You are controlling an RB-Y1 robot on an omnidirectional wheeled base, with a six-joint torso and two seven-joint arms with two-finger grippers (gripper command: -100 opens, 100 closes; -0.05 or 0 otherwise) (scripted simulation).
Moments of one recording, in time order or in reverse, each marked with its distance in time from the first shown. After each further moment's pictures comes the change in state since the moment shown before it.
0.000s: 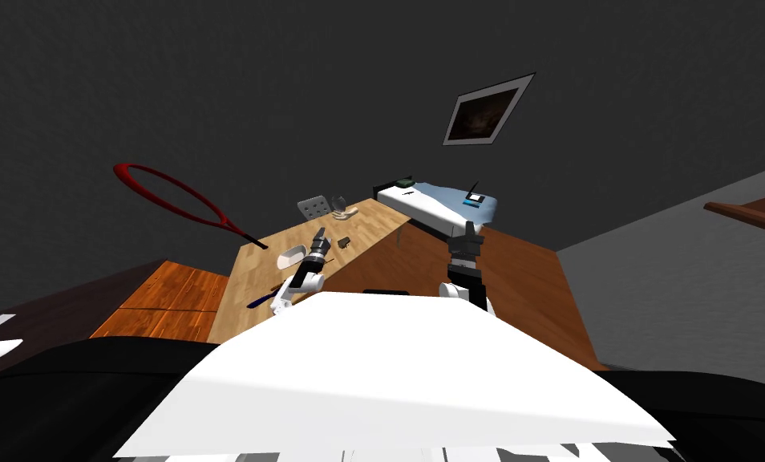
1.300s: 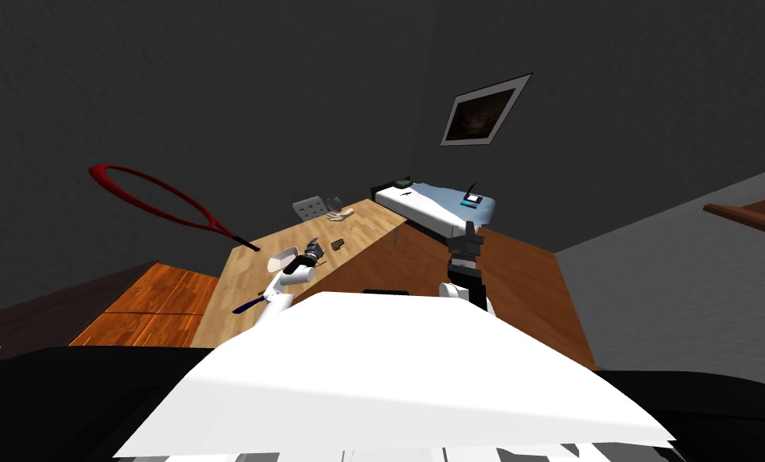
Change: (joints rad) left arm -0.144 0.132 0.096 0.275 0.165 0.360 0.177; right arm 0.000 0.000 0.000 0.000 0.000 0.000 0.000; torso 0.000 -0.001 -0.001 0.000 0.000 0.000
